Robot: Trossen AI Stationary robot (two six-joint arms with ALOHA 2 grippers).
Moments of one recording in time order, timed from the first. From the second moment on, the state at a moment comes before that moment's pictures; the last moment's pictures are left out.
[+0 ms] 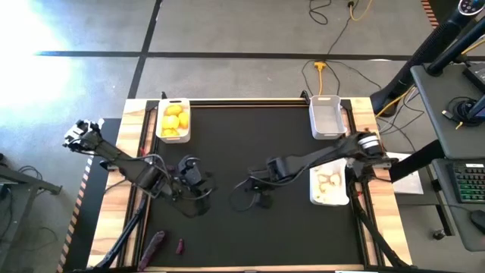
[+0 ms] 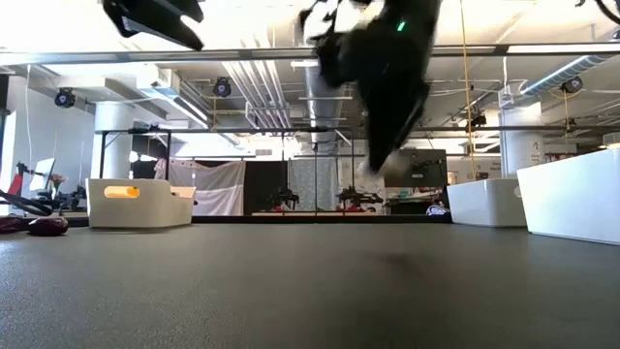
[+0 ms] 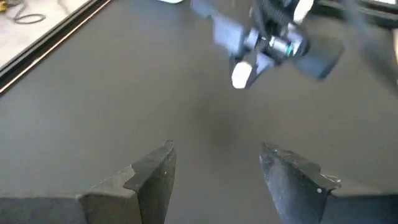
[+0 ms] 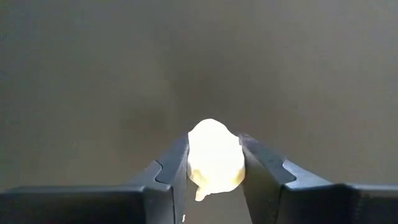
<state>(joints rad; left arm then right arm) -0.53 1.30 1.06 -0.65 -0.67 -0.72 0.19 1.90 1.48 -0.88 0.08 0.49</state>
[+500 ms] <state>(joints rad) -0.34 1.46 1.07 -0.12 -0.32 -0.30 0.49 1.50 1.35 -1.42 0.29 1.29</state>
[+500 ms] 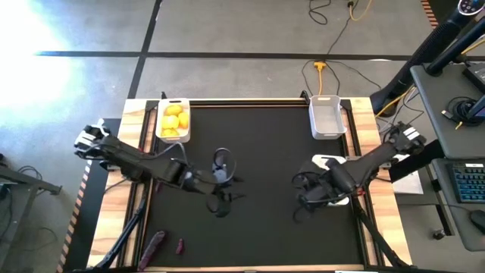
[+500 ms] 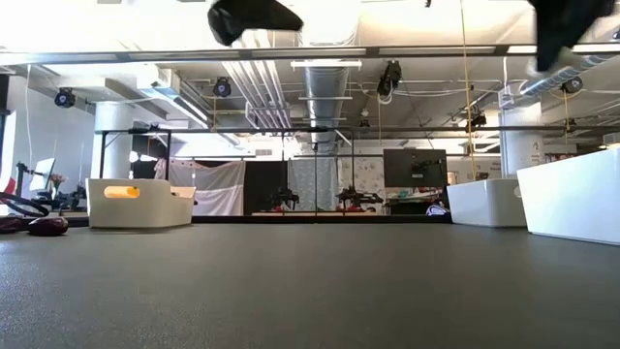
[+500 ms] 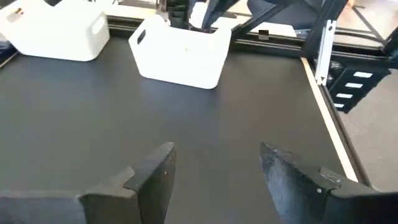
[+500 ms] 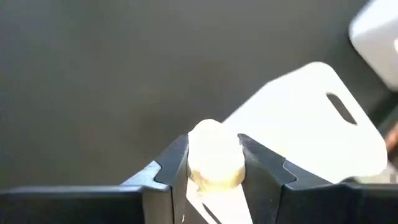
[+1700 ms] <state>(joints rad) -0.33 1.54 1.09 -0.21 -0.19 -0.42 0.48 1.18 0.67 -1.04 0.02 1.65</state>
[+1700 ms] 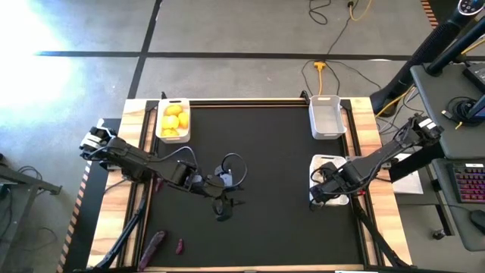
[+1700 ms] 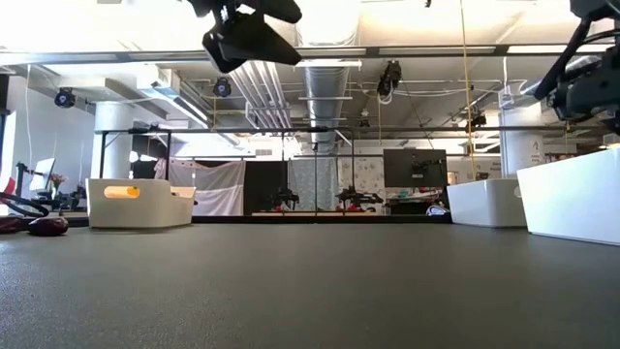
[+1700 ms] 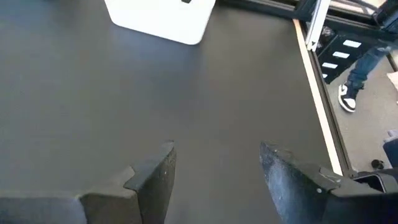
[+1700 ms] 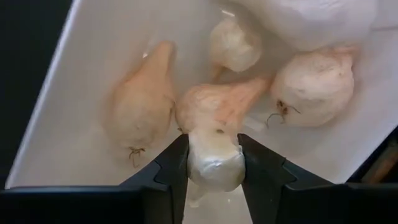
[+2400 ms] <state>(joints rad) -0.33 1.47 1.08 -0.40 -0.23 -0.44 0.48 1.19 0.85 -1.34 0.07 1.62</state>
